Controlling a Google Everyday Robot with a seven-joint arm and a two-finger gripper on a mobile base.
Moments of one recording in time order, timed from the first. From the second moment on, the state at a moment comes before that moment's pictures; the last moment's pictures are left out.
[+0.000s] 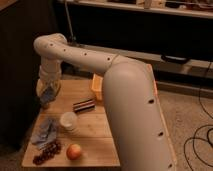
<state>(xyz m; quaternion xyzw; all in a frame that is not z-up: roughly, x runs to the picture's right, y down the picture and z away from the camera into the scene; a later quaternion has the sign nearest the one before) -0.289 0.001 0.728 -0.41 0.05 0.48 0.77</state>
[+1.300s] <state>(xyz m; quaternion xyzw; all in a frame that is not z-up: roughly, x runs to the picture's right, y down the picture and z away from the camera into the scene) -0.327 -0.002 0.754 -0.39 0.10 0.55 0.73</state>
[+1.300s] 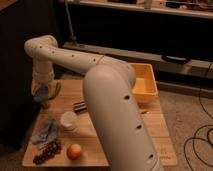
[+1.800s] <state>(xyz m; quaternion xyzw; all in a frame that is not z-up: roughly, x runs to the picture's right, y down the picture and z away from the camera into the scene) -0.333 -0.009 0.781 -0.41 0.11 0.56 0.72</state>
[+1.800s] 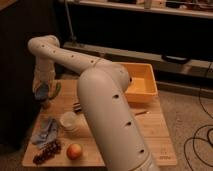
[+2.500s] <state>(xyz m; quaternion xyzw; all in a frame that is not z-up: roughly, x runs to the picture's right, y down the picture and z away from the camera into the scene) -0.351 0.006 0.801 -0.40 0.14 0.53 0.73</state>
